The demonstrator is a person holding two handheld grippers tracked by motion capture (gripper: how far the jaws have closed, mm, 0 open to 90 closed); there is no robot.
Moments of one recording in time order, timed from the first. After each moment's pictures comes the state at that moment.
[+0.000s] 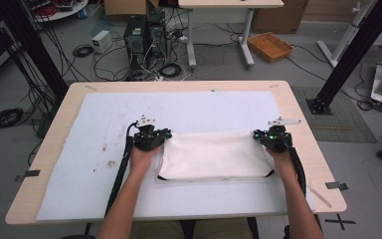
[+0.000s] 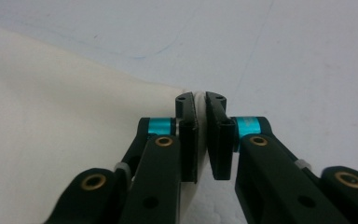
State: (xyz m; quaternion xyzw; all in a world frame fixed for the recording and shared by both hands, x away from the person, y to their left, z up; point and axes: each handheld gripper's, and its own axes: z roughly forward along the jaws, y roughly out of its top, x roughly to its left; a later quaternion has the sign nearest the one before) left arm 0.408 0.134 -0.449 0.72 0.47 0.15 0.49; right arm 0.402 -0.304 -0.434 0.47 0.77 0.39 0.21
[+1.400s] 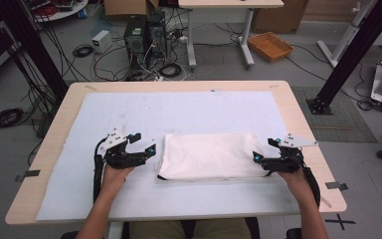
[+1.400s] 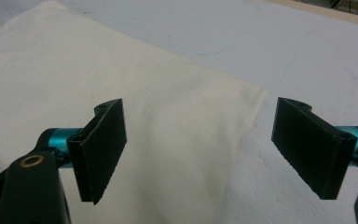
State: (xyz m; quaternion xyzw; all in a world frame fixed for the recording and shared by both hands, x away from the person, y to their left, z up) left arm 0.337 0.195 -0.432 0.71 0.38 0.19 0.57; right arm 0.336 -0.318 -0.429 0.38 0.78 0.45 0.21
